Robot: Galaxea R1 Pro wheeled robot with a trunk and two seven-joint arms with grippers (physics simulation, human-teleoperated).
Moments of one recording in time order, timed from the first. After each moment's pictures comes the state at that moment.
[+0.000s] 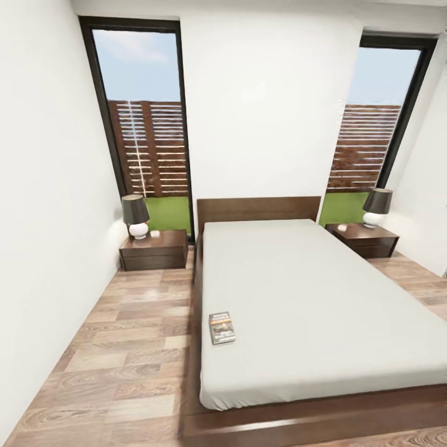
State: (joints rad) left arm -0.10 0.10 -0.18 -0.02 0.37 -0.31 0.02; right arm -0.04 -0.01 -0.02 -0.06 -0.03 -0.16 -0.21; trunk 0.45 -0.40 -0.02
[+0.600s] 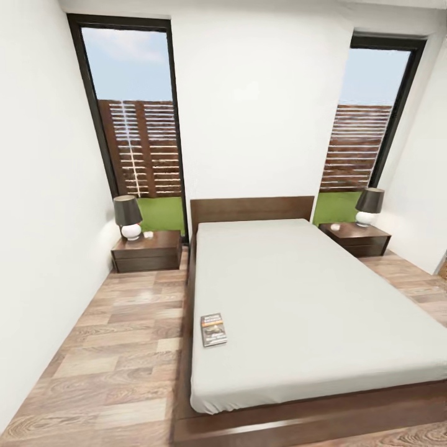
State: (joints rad) left arm -0.10 0.10 -0.18 -0.02 0.37 -0.31 0.02; right arm -0.04 -0.01 -0.02 -0.06 -0.03 -0.16 -0.21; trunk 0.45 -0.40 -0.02
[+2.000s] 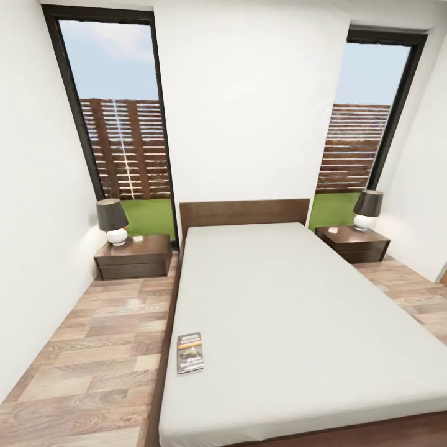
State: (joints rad) left arm -0.10 0.10 -0.17 -0.02 0.37 -0.31 0.02; right arm -0.04 -0.01 -0.02 -0.06 -0.03 -0.16 -0.21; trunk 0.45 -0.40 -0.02
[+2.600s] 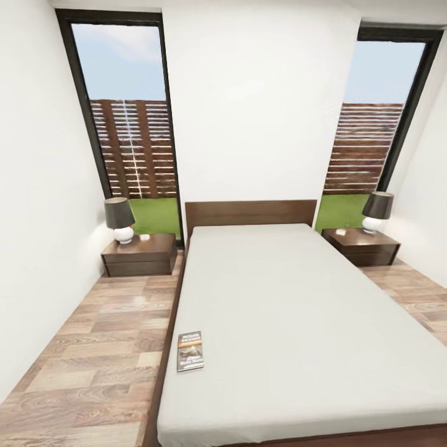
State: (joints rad) left arm -0.10 0.10 -0.17 -0.02 0.37 -0.31 0.02; right arm -0.04 -0.01 -0.01 -0.06 -0.03 -0.16 -0.21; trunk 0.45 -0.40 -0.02
